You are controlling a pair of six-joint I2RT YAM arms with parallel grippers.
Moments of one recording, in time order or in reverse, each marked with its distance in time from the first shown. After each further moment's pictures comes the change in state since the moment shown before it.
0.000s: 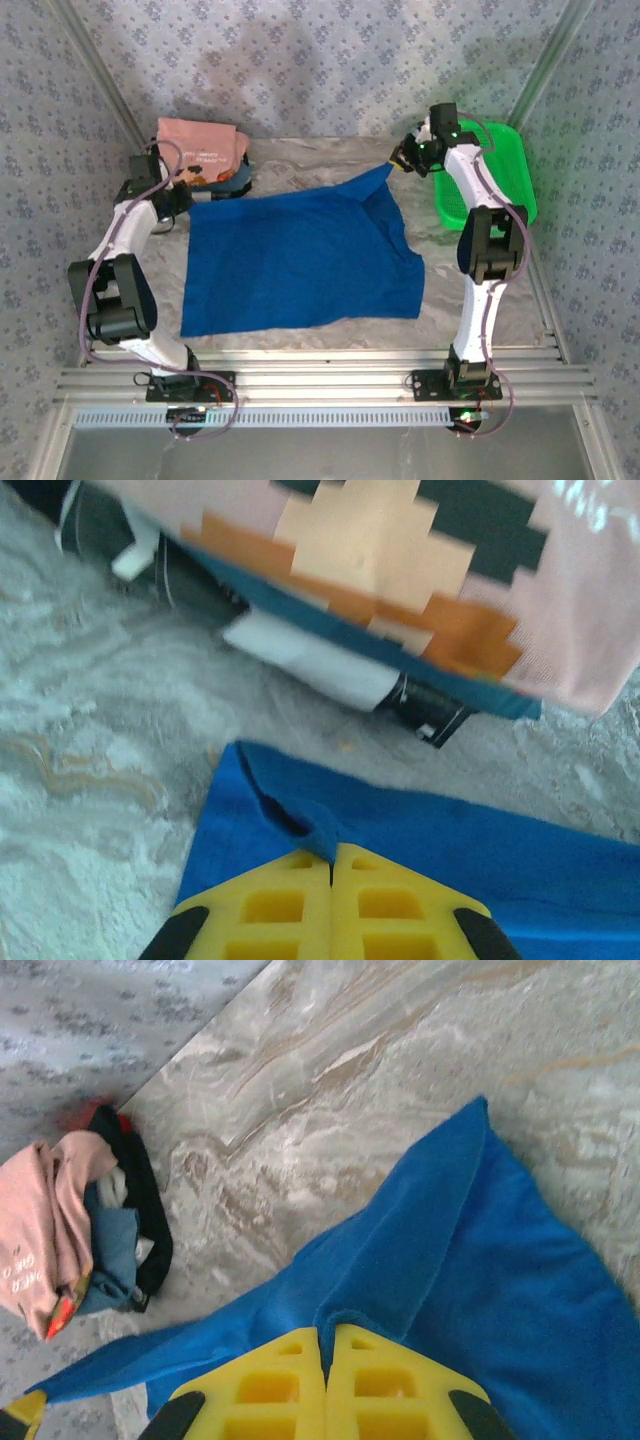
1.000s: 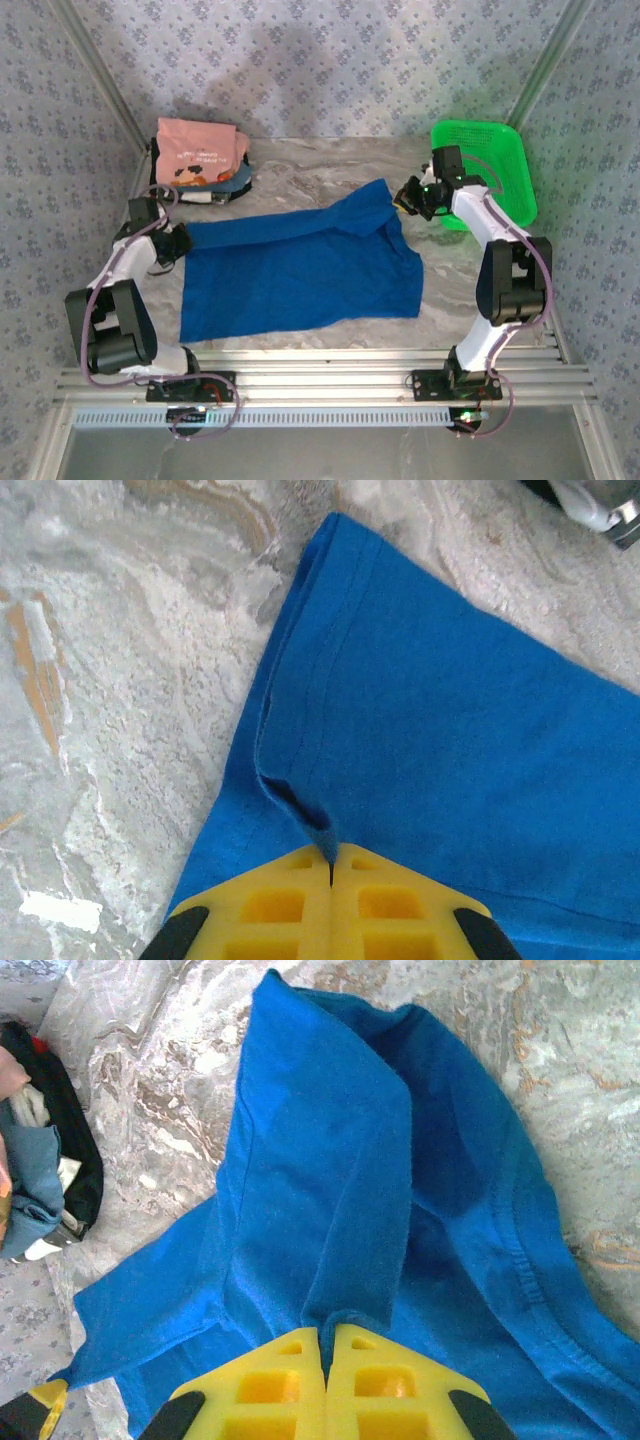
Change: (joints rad) left arm 0.072 -0.173 -0.341 -0.003 0.035 -0.043; right arm 0.015 -0.349 -0.578 0.142 0.041 0.047
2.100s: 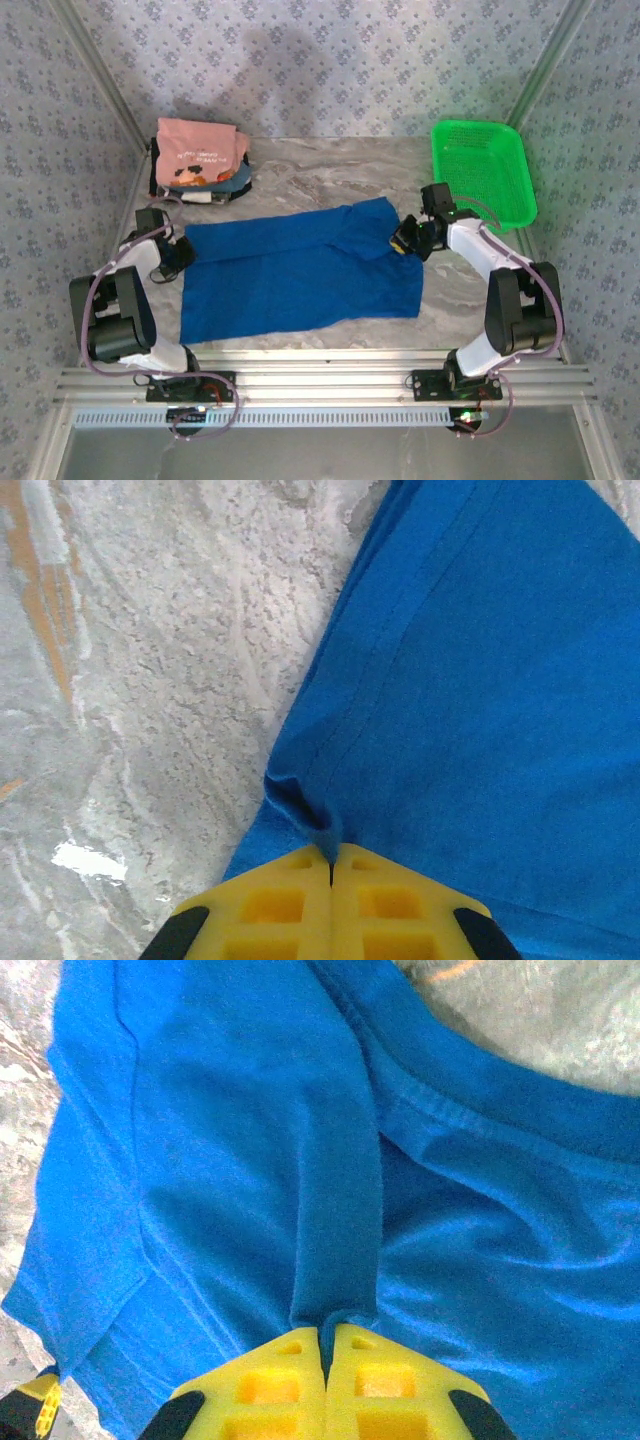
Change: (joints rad) left arm 0.009 0.073 -0.070 0.047 -0.041 0.000; right arm 0.087 -0.188 -0.336 0.007 0.090 0.208
